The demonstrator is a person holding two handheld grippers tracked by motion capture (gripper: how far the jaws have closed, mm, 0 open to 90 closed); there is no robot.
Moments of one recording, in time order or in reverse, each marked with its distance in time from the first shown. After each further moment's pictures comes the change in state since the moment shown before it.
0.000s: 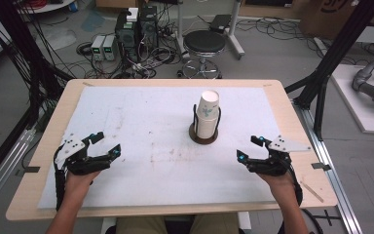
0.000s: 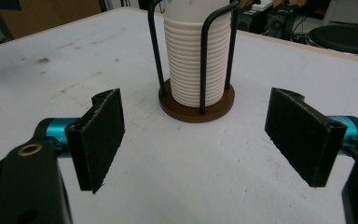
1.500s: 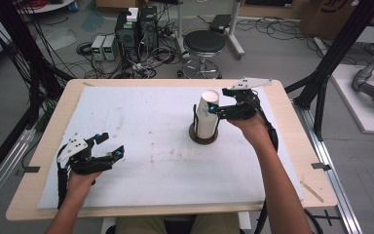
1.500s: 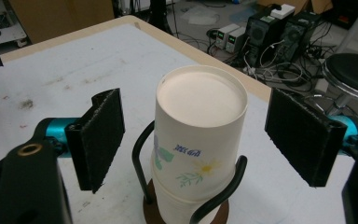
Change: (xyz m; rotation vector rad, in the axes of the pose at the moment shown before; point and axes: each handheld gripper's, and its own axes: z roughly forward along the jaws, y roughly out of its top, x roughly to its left) left arm 0.000 -0.002 0.008 0.010 -0.061 -0.012; right arm -0.007 0.140 0.095 0.099 0.048 -0.114
